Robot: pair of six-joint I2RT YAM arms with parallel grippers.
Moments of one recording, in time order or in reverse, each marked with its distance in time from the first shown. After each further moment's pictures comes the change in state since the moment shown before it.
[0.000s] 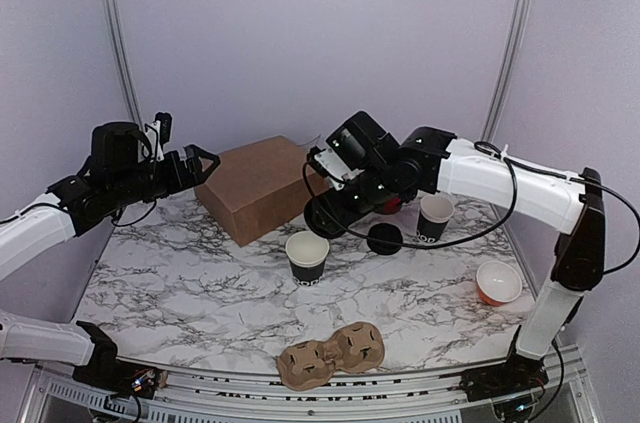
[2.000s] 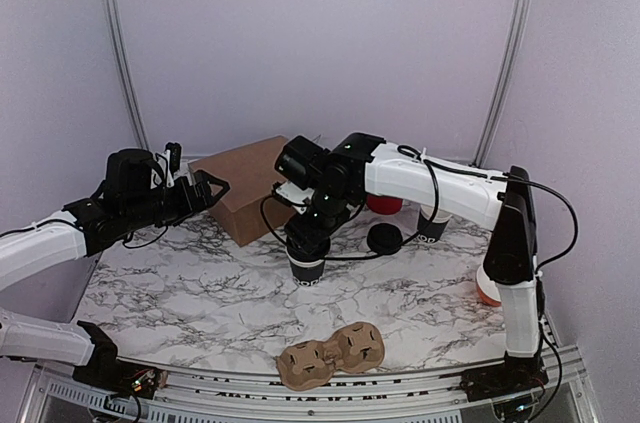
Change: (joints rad) left arm -0.051 0.006 -0.173 0.123 0.032 -0.157; right arm 0.055 0.380 0.387 -0.285 -0.005 -0.093
